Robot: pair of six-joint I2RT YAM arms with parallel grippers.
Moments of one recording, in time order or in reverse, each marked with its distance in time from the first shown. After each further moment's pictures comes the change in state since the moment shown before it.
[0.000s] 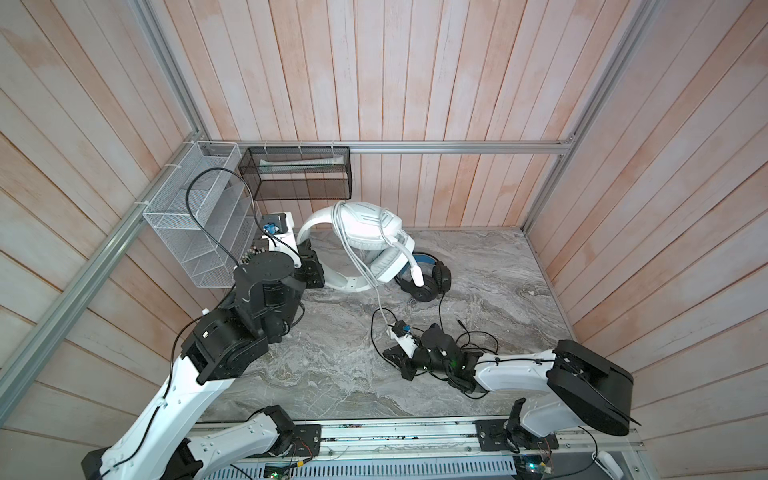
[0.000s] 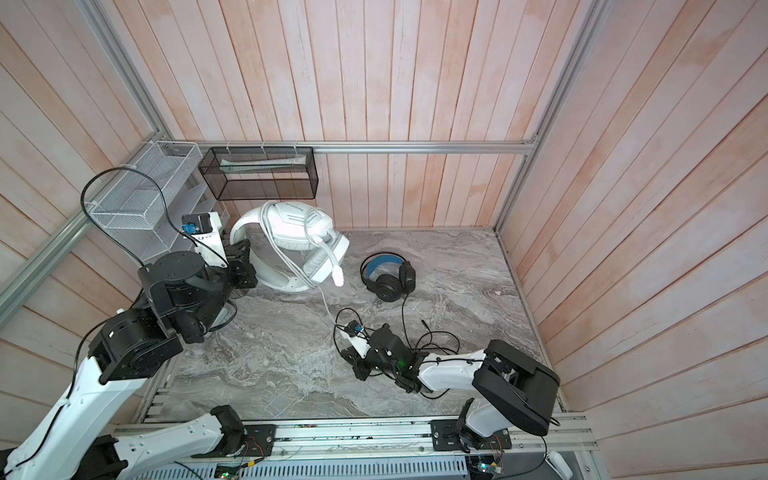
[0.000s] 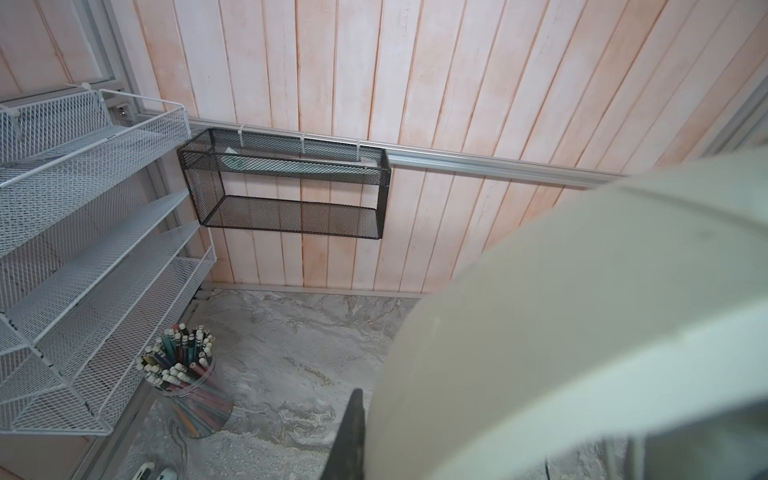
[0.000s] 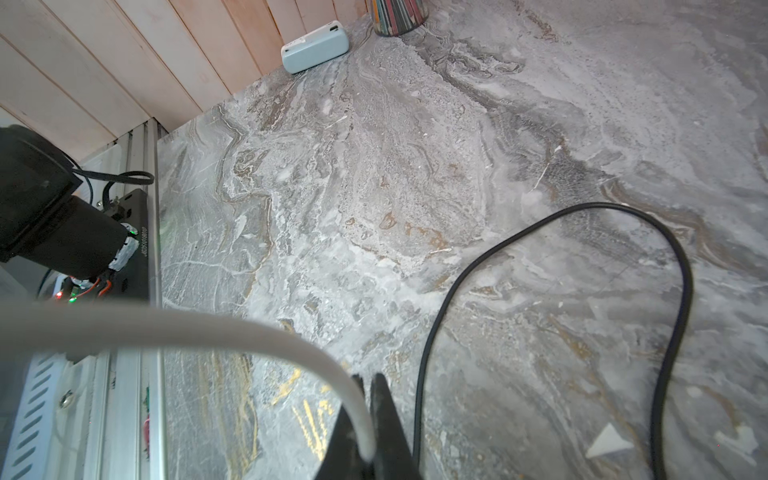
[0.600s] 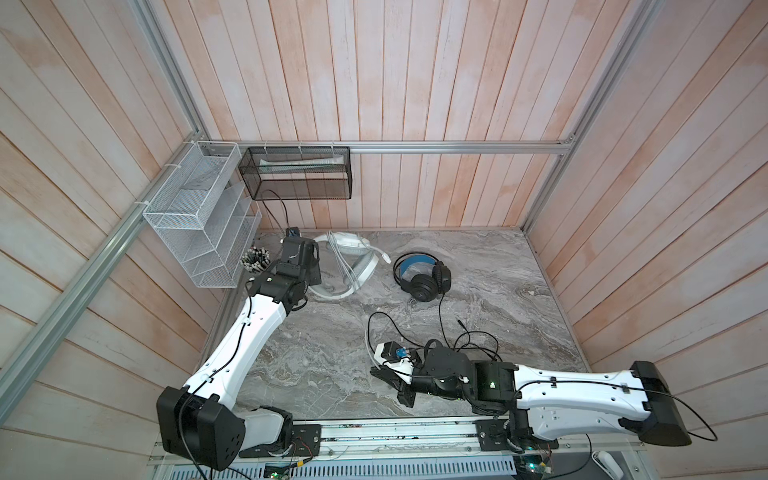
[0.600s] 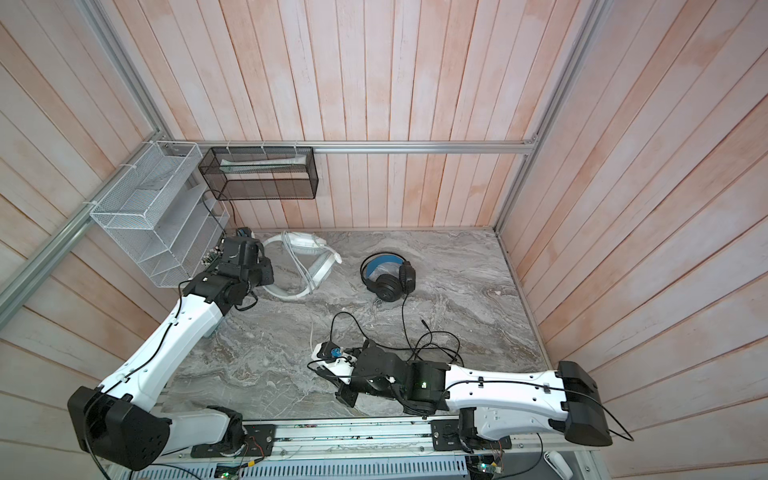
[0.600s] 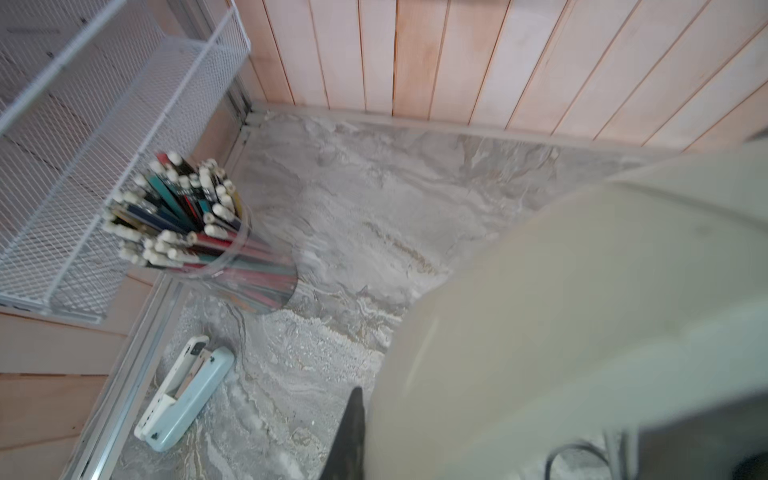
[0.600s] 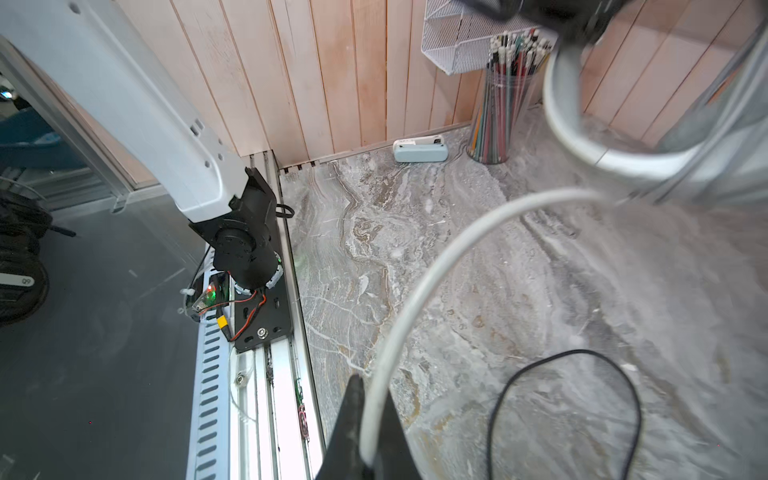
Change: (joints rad) left arm 0.400 0.289 -0.325 0.079 0.254 -0.006; right arm 0.363 -0.333 0.397 -0.603 0.286 -0.131
